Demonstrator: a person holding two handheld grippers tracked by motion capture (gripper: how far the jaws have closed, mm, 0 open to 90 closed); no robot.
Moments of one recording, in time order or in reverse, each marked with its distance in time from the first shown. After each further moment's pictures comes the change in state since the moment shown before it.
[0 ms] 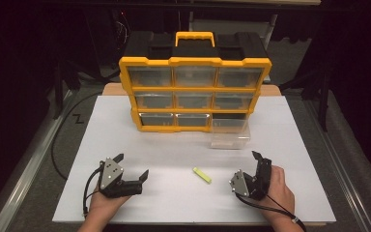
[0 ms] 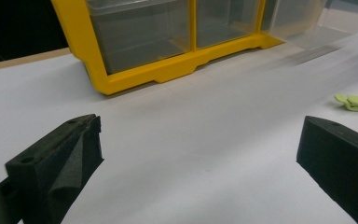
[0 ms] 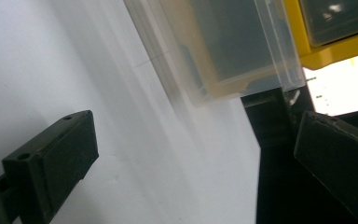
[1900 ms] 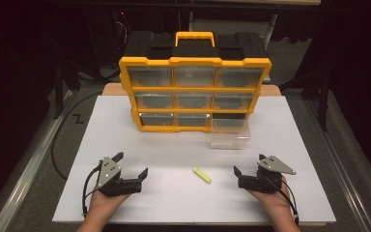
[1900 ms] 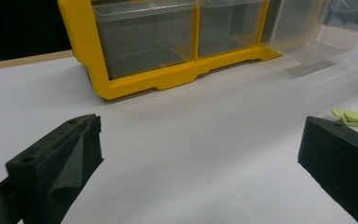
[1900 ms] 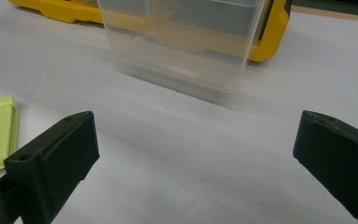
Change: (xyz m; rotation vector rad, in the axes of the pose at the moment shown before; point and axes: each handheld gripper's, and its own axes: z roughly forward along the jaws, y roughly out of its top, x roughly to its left) left arm 0.003 0.001 0.001 -0.037 -0.013 -0.040; right arm -0.030 -0.034 0.014 -0.111 0.365 0.932
